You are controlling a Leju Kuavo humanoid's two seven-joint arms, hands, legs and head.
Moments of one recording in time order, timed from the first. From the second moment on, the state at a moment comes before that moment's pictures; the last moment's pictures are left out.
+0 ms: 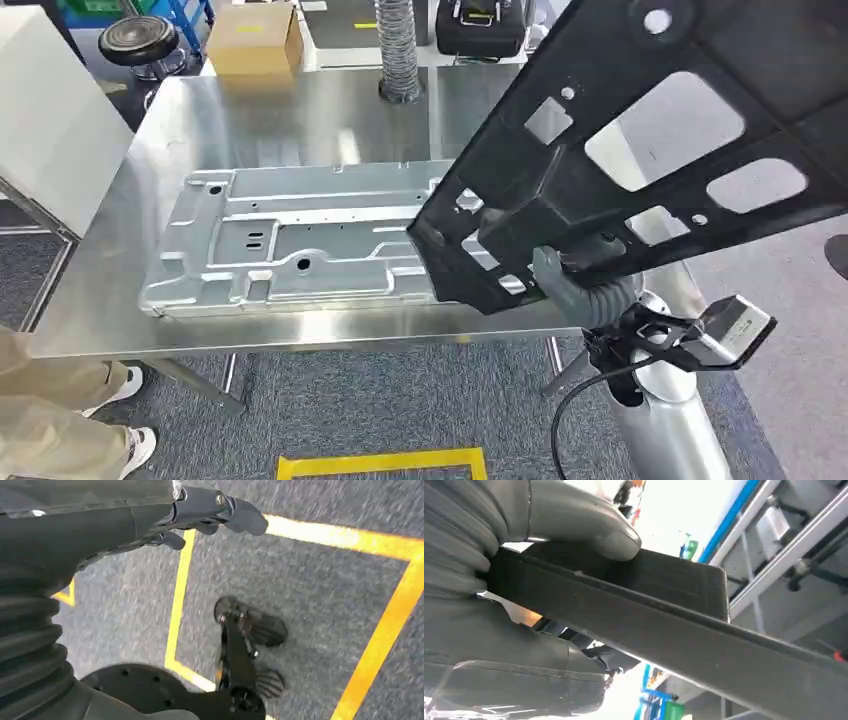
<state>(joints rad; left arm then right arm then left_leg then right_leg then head) -0.05 -0.07 0.79 -0.20 -0.40 0.11 -0.22 -0.34 -0.07 0.26 -1.82 -0.03 0.19 -0.48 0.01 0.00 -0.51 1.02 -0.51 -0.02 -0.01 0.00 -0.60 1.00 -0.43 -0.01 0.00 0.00</state>
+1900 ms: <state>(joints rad) -0.06 -0.07 0.89 -0.20 -0.47 0.10 -0.20 -0.71 -0.14 0.44 -1.23 1.04 -0.02 -0.13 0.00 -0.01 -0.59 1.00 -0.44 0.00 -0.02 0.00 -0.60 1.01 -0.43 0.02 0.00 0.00</state>
